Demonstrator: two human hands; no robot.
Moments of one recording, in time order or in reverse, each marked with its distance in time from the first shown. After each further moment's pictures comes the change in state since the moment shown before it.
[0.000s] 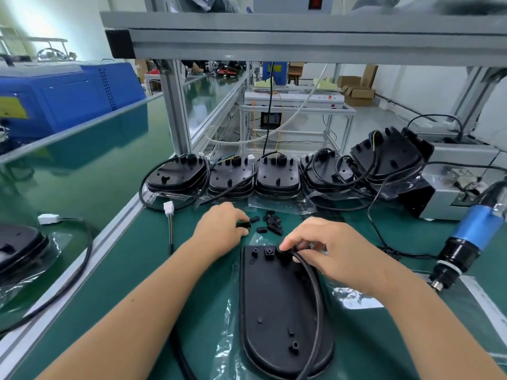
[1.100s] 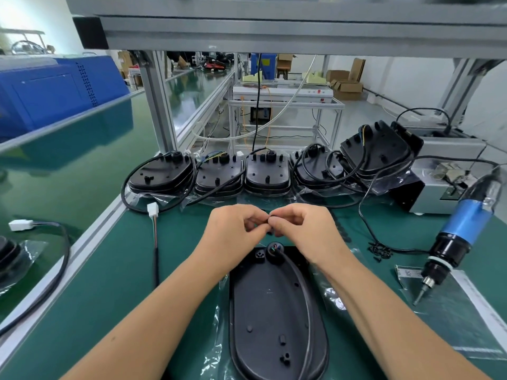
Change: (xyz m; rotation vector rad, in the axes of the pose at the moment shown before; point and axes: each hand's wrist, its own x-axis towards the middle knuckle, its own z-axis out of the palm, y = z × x) left_hand -0.031 0.047 -0.007 -0.602 0.283 0.158; right_hand 0.042 0.014 0.030 0.450 0.382 0.278
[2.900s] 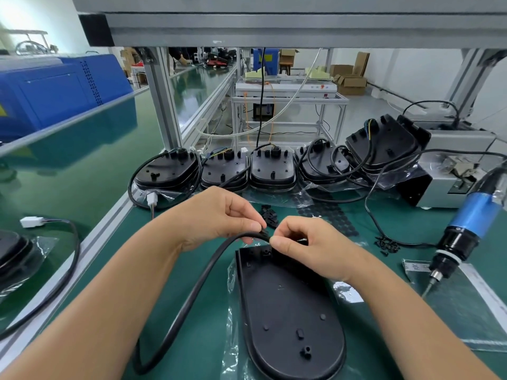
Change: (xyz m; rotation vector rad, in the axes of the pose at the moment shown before) left_hand 0.010 0.010 -0.065 -0.288 -0.545 -0.203; right_hand -0.022 -0.009 -0.014 -0.240 -0.389 -0.133
